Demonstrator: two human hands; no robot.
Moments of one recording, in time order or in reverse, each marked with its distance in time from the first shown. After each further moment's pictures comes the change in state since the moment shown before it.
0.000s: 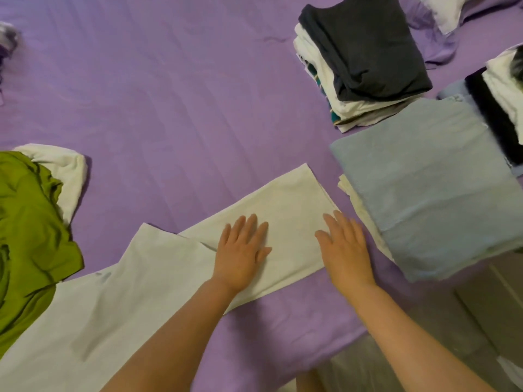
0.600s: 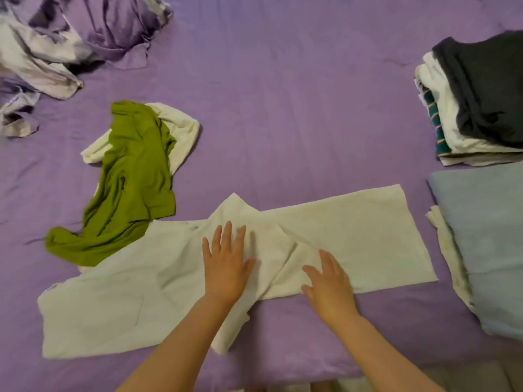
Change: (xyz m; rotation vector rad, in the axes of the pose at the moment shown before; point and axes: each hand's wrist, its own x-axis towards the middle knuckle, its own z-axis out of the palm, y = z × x) left_hand -0.132 -0.089 -0.023 0.018 0.128 -0.566; right_hand -0.021 -0.137 0.021 0.182 -0.426 -0.208
